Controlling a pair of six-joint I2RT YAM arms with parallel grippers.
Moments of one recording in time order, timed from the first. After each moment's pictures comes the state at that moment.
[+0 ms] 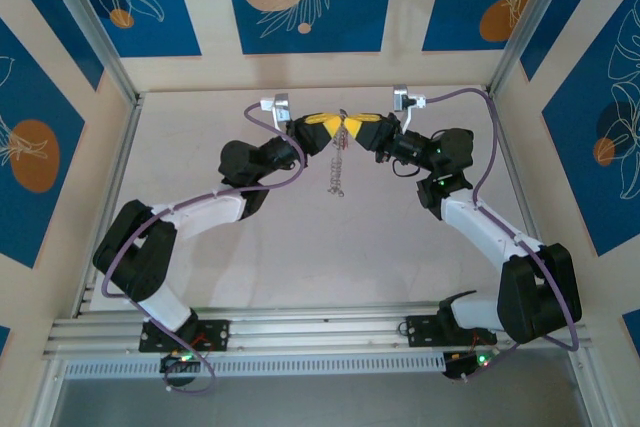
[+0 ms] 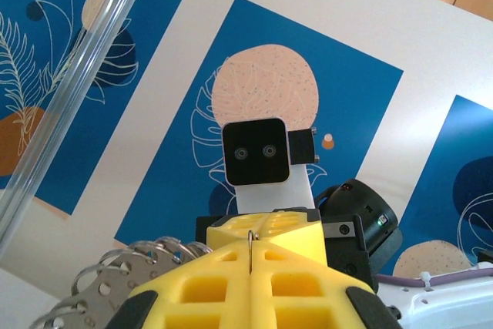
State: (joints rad) left arm -0.63 1.62 0.98 1.23 0.57 -0.83; right arm 0.32 1.30 0.84 0.90 -0.89 0.89
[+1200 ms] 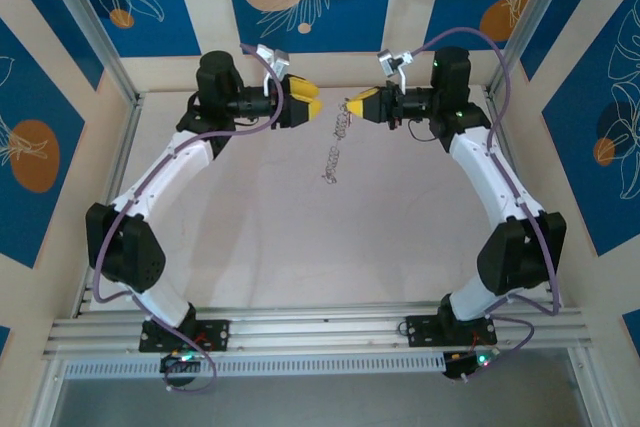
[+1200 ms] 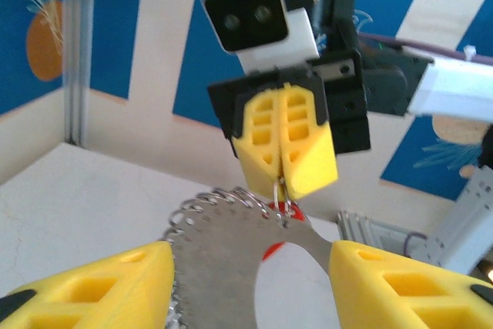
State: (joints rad) left arm -0.38 1.66 1.55 0.03 1.11 -0.20; right arm 0.19 1.58 1.51 -0.21 -1.34 0.25
